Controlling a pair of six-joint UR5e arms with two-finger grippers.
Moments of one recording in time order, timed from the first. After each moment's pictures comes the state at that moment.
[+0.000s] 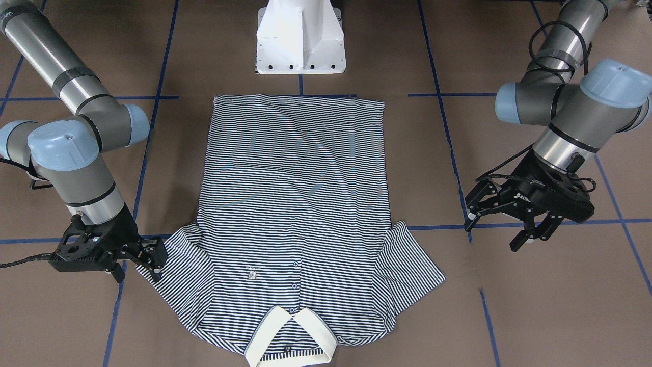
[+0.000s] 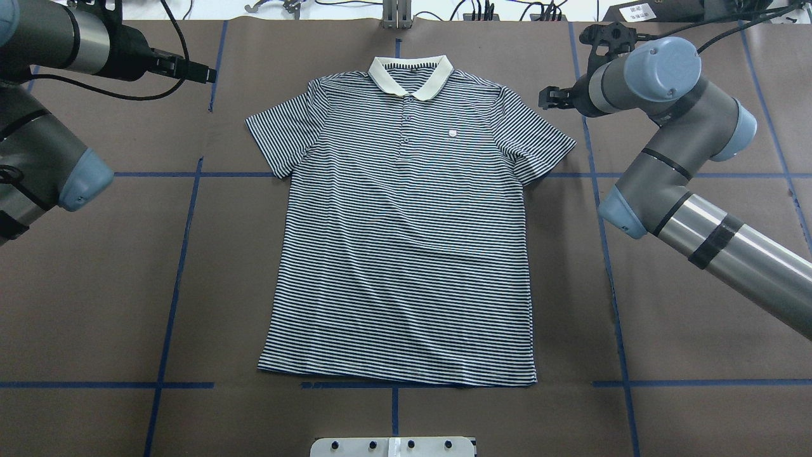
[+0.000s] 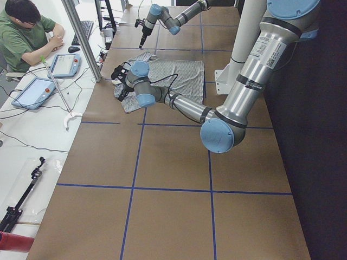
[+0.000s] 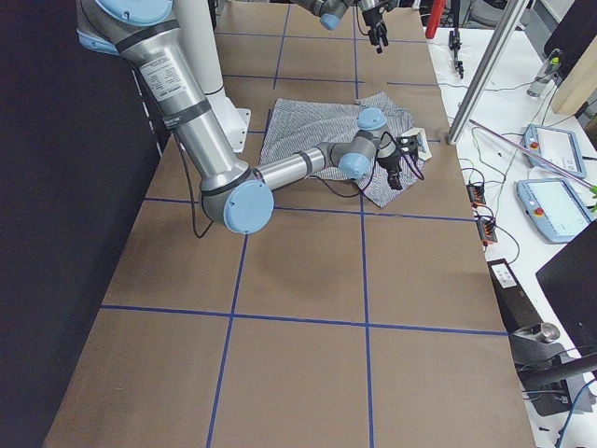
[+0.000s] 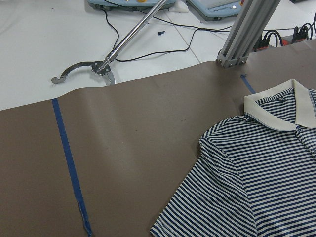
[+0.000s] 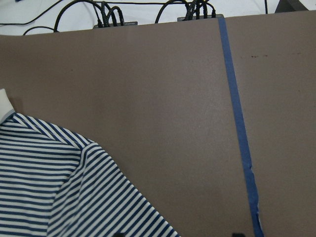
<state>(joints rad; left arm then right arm) -1.02 -2.02 -1.48 -2.40 -2.03 -0.72 0.87 -1.06 1.33 -0.93 1.77 1.04</state>
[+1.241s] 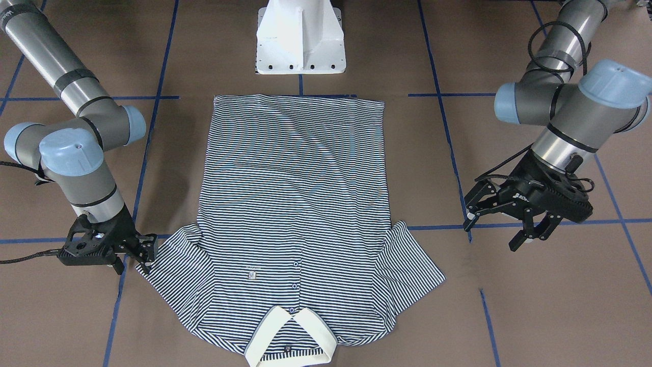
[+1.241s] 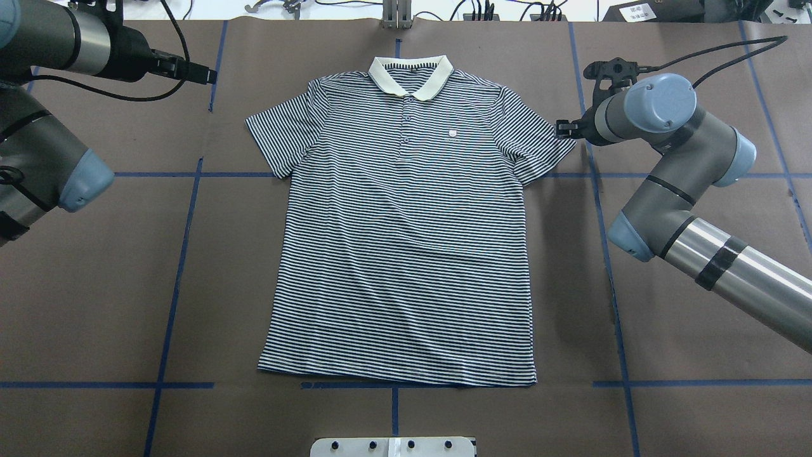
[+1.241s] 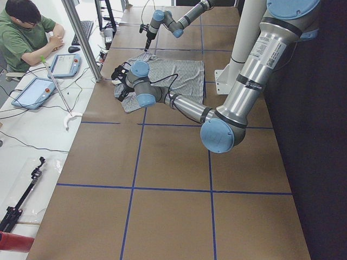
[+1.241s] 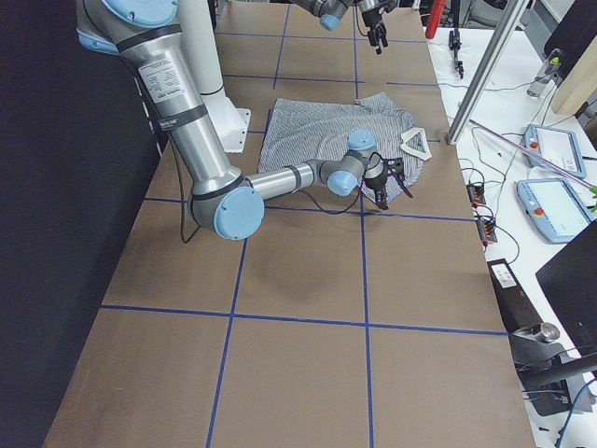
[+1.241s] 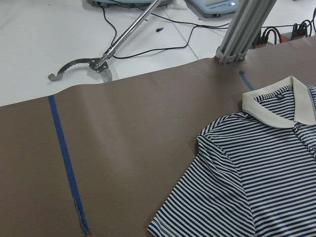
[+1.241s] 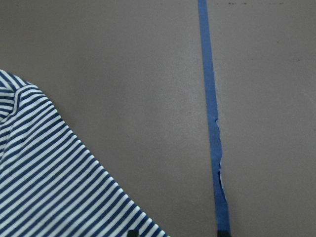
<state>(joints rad) -1.02 -2.02 -1.48 -2.39 -2.02 -0.72 0.84 -1.11 1.30 -0.92 1.75 1.01</state>
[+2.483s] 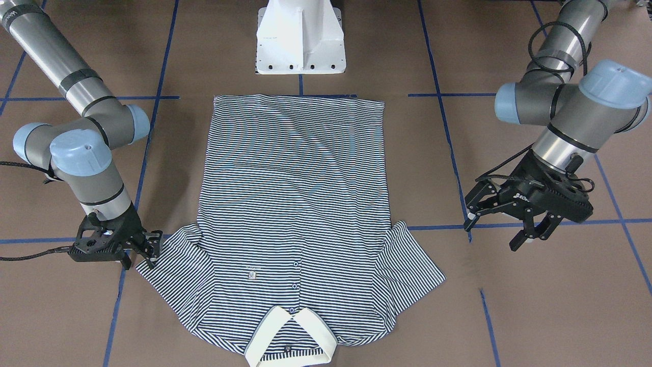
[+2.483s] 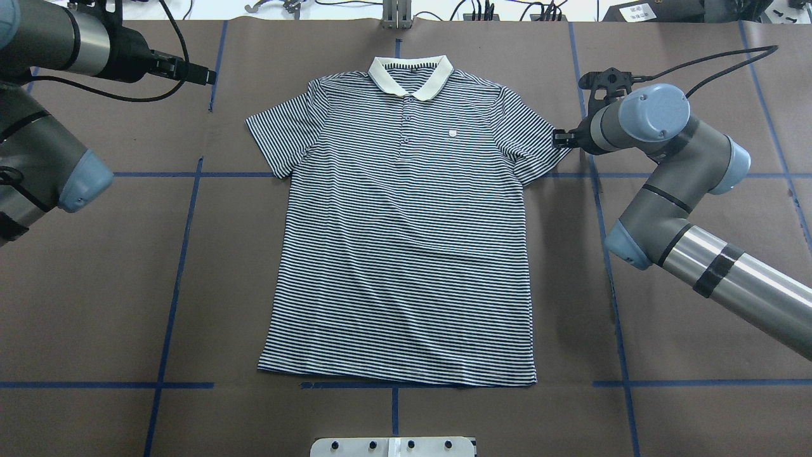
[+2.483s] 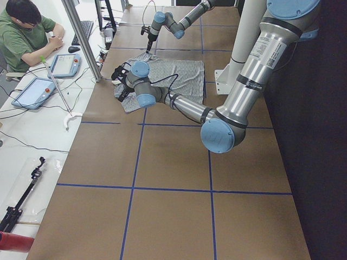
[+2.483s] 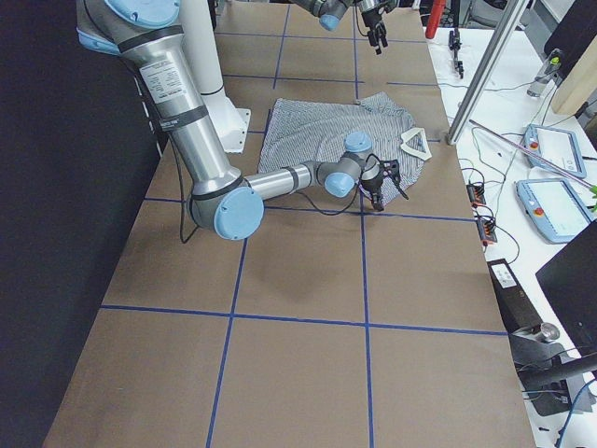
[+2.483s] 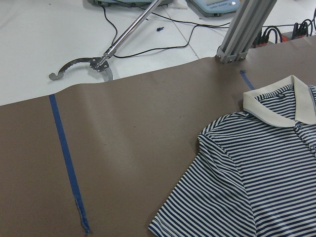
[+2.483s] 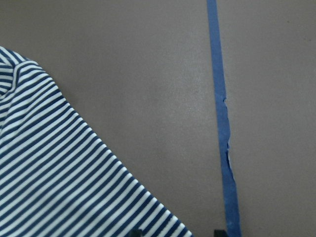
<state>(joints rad) -1.02 -2.02 -1.48 -2.39 -2.02 -0.72 0.82 -1.12 1.30 -0.92 1.75 1.01</state>
